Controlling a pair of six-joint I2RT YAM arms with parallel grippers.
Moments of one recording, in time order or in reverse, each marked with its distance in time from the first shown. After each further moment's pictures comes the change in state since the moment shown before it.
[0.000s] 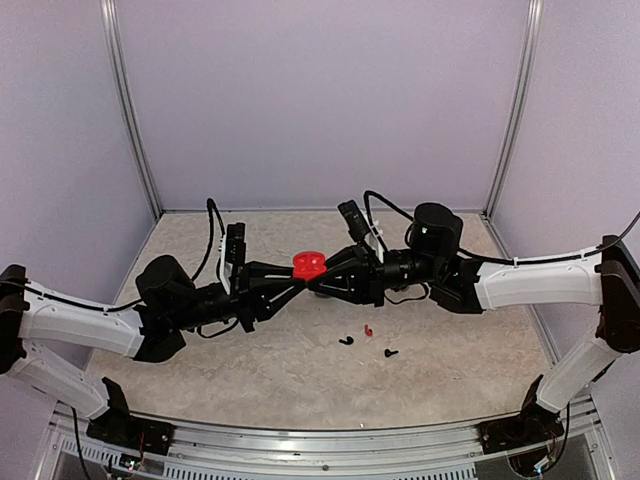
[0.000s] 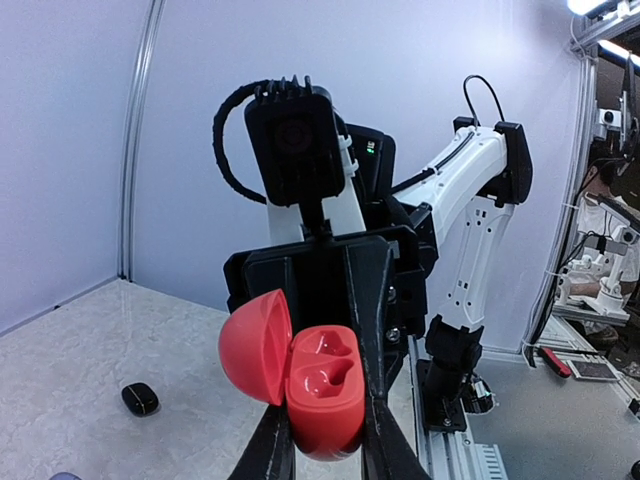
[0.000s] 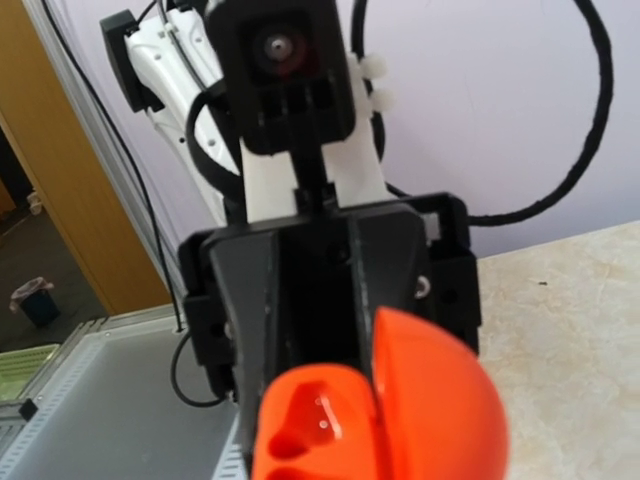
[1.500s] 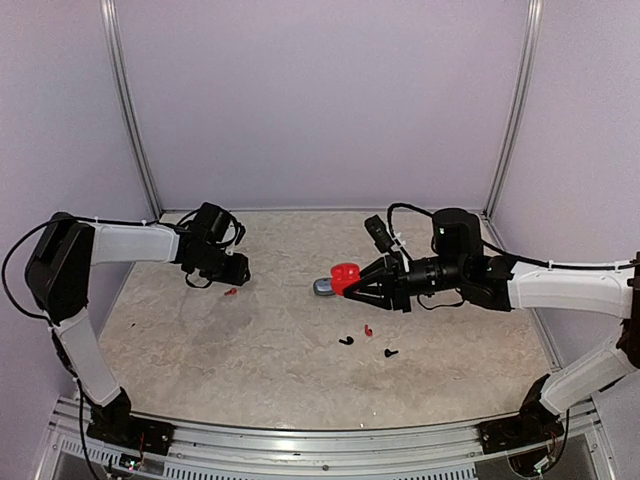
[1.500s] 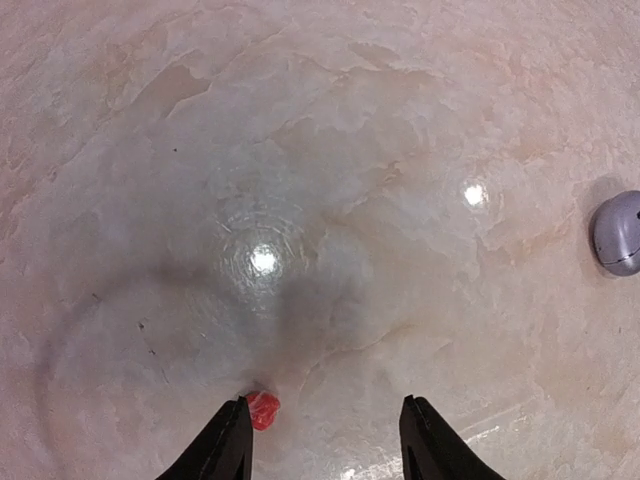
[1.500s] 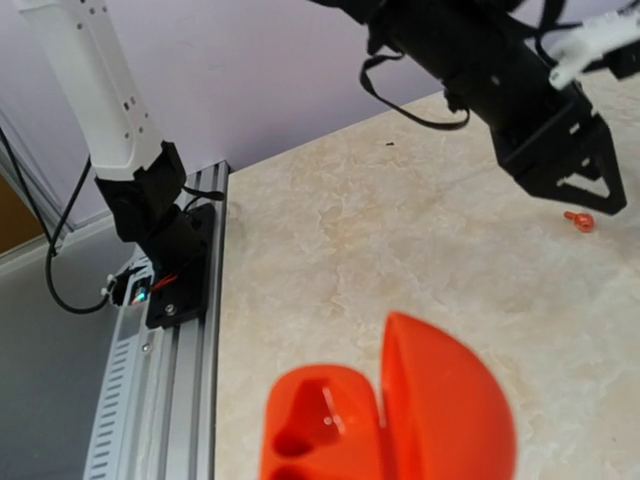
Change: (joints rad) left arm 0.491 0.441 0.608 -1.355 -0.423 0.065; right arm -0.122 -0.173 -0.090 -0.419 0.118 -0.224
